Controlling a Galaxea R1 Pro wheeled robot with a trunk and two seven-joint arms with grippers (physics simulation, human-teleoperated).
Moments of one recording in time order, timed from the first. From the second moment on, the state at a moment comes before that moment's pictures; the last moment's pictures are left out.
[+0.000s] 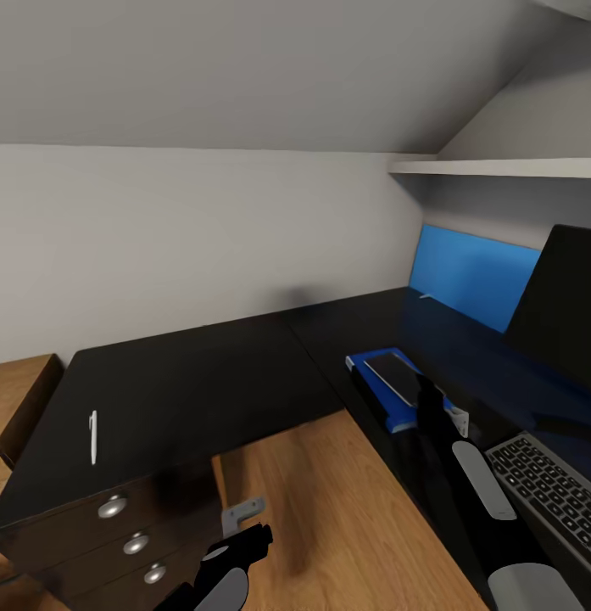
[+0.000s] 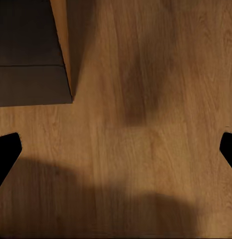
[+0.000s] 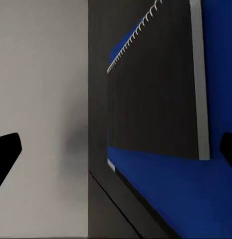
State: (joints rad) left arm -0.32 0.07 -0.80 -1.18 1.09 0.18 0.88; right arm -0.50 -0.08 -0.04 -1.13 -1.51 -0.04 -0.19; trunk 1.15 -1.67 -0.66
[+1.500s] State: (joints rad) left arm -0.32 0.06 -0.80 -1.14 1.09 0.18 0.88; right arm -0.50 -0.06 -0.01 -1.17 -1.49 -0.04 -0.19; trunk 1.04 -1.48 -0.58
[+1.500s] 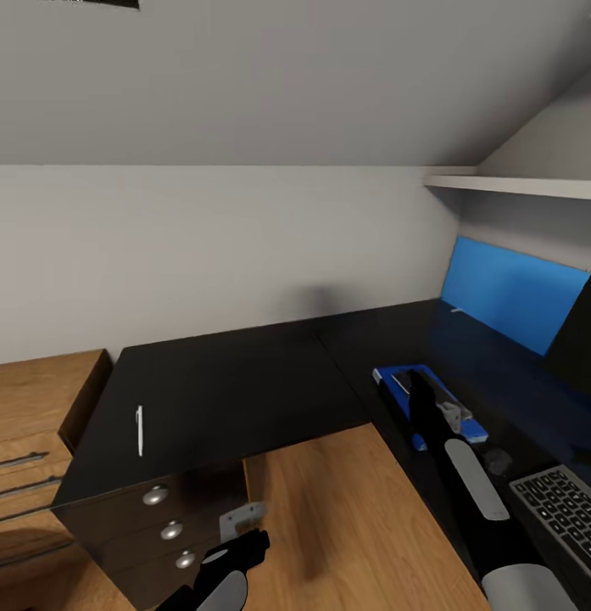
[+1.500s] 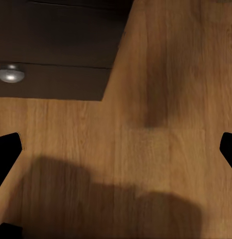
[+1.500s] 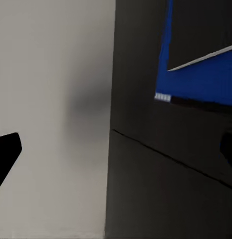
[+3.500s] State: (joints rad) left arm -0.32 0.06 -0.82 -1.14 1.08 0.18 0.88; right arm -0.50 0.08 0.08 -1.12 -0.82 -0.05 -0.36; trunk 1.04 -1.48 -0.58
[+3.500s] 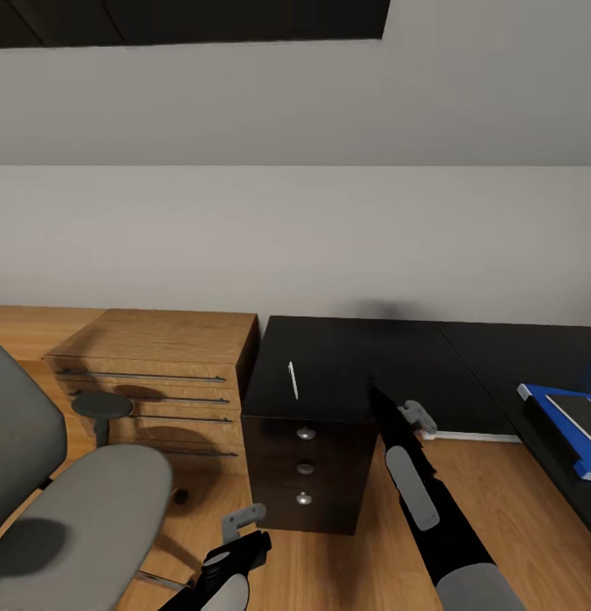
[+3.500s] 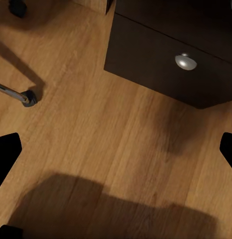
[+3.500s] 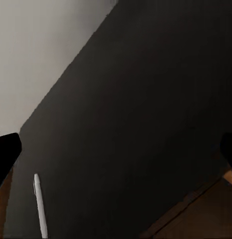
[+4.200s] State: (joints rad) left arm -0.32 0.06 -0.82 -1.14 1.08 0.18 0.88; right arm -0.53 0.08 0.40 -1.32 -0.59 0.30 -0.70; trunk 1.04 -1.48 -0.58
